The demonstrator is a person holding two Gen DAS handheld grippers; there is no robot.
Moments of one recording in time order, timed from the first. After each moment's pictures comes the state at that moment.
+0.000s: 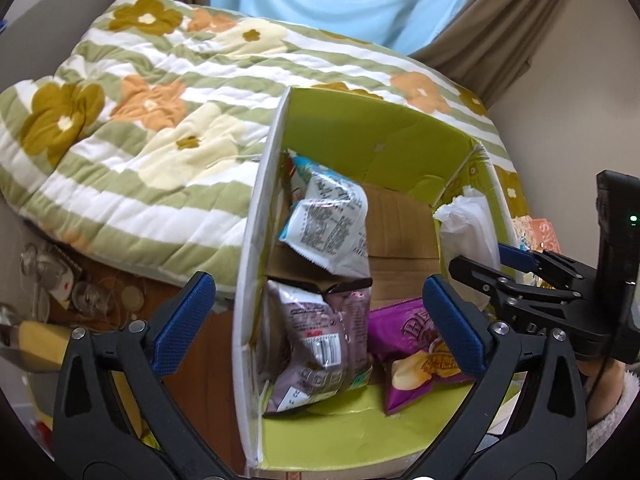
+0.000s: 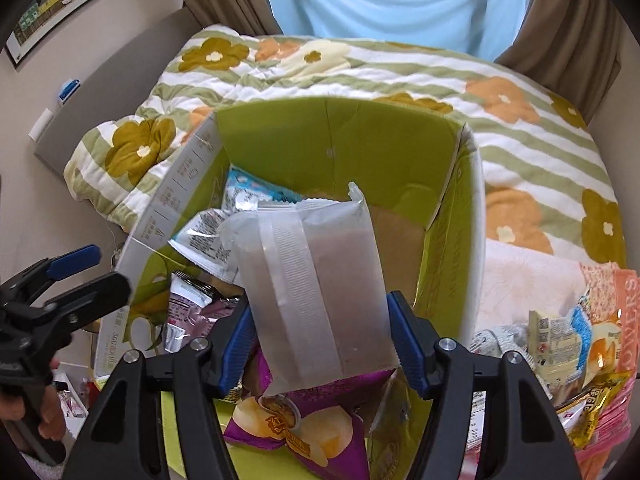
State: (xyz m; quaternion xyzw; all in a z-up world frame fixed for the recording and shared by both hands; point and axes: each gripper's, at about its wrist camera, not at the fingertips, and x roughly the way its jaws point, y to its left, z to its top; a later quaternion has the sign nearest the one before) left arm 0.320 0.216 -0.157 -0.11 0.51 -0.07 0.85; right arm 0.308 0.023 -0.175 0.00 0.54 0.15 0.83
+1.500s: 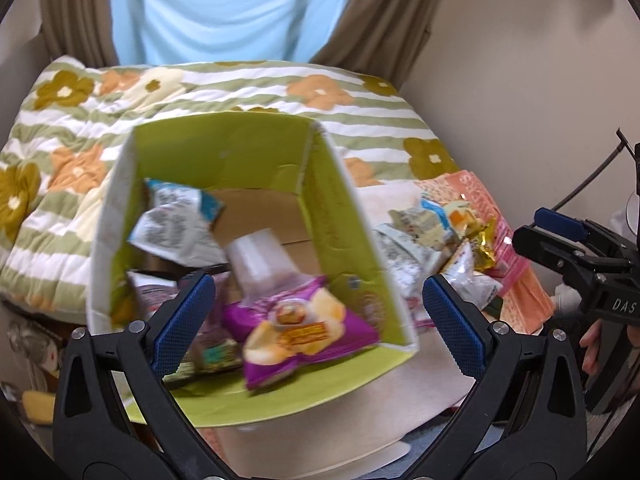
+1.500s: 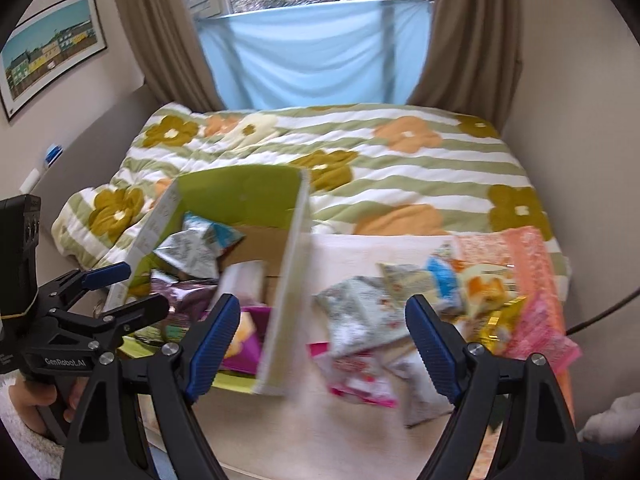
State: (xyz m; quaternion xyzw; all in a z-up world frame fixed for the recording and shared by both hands) left arm 0.252 0.074 -0.115 -0.03 0.45 -0.21 0.87; right arm 0.175 -0.112 -0.086 0.04 0.43 0.05 0.90
